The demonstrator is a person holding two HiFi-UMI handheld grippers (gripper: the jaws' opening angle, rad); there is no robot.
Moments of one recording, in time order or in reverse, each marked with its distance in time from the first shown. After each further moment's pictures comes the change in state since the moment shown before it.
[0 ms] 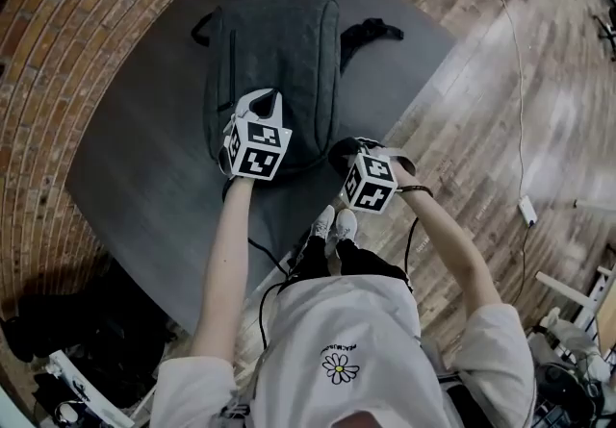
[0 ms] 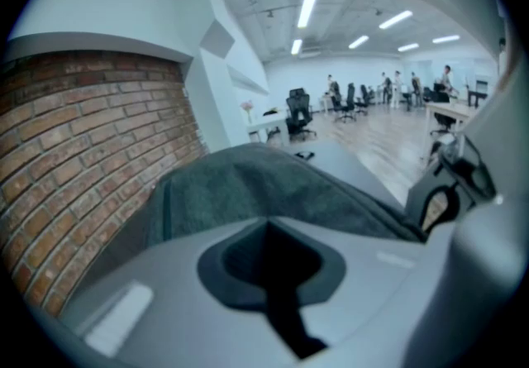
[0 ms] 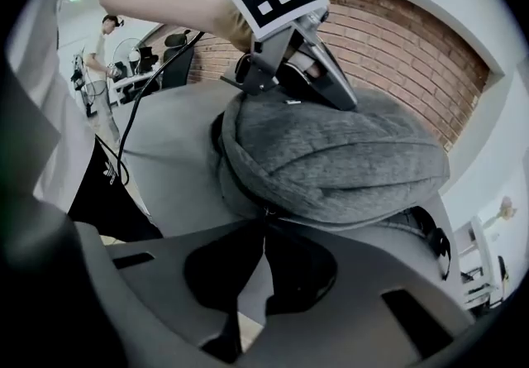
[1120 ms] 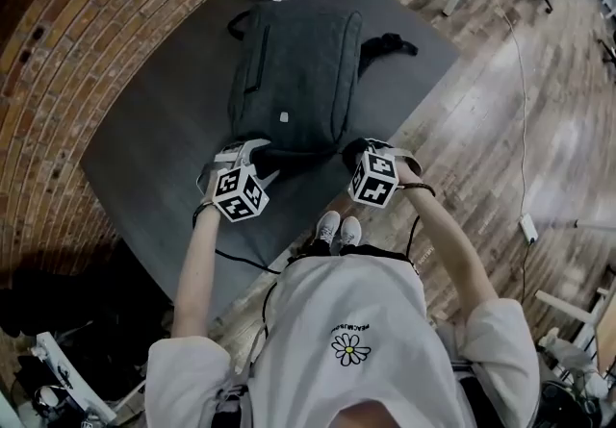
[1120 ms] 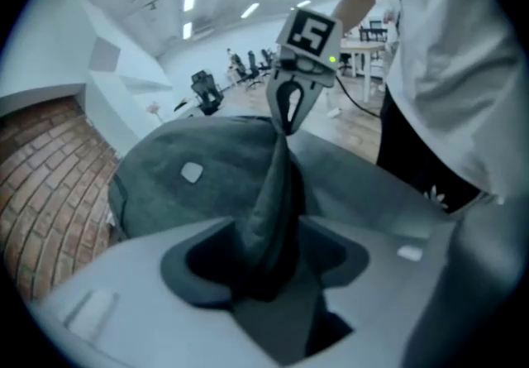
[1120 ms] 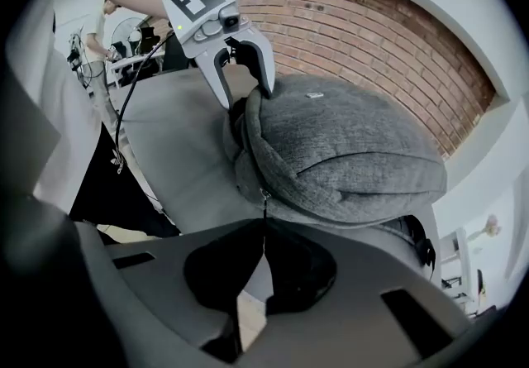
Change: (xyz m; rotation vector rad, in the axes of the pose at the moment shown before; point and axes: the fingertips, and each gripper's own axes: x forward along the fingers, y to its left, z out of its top) left arm -0.104 -0.068 -0.140 0.583 0.134 -0.374; right arm -0.004 0.022 -0.002 -0.070 0.091 -0.051
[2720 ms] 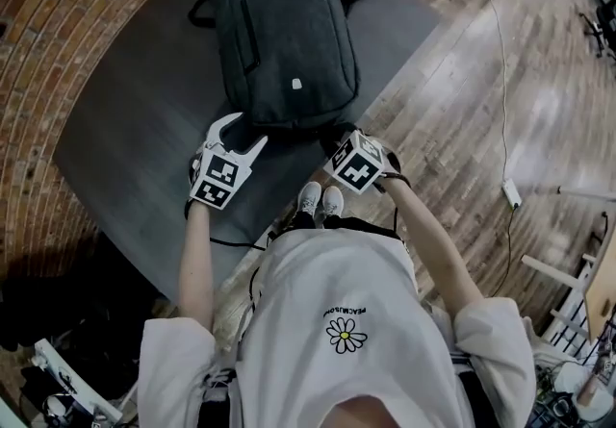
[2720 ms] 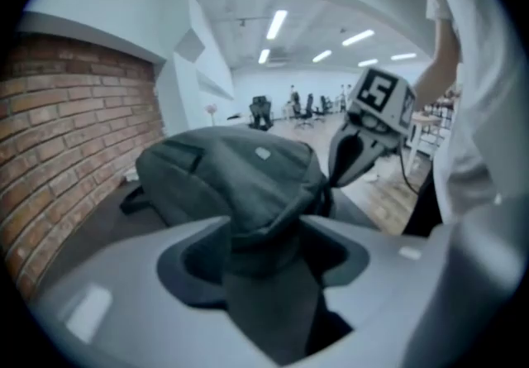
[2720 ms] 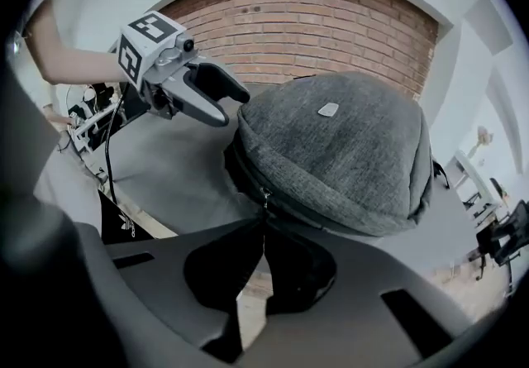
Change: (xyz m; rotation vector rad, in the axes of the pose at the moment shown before) left arm -0.015 0.016 0.025 -0.469 -0.253 0.137; right arm -0.014 0.025 0.007 0.400 -0.039 0.002
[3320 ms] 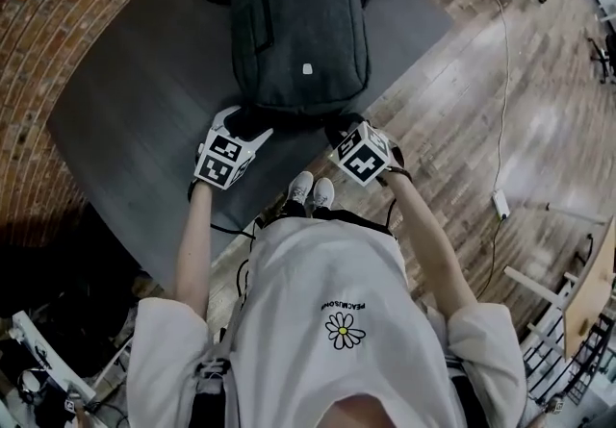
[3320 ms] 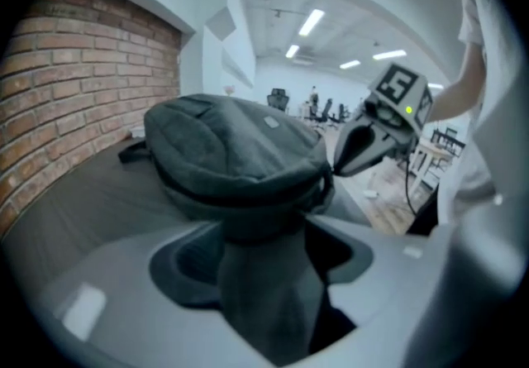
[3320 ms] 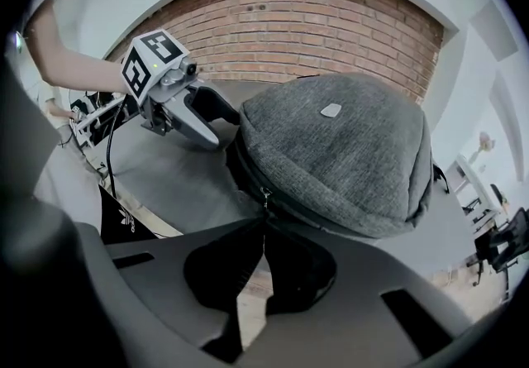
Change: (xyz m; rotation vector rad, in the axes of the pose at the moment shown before) left arm 0.015 -0.015 -0.042 -0.212 0.059 -0.019; right arm -0.003 -0.001 -0.003 -0.031 0.011 -0.004
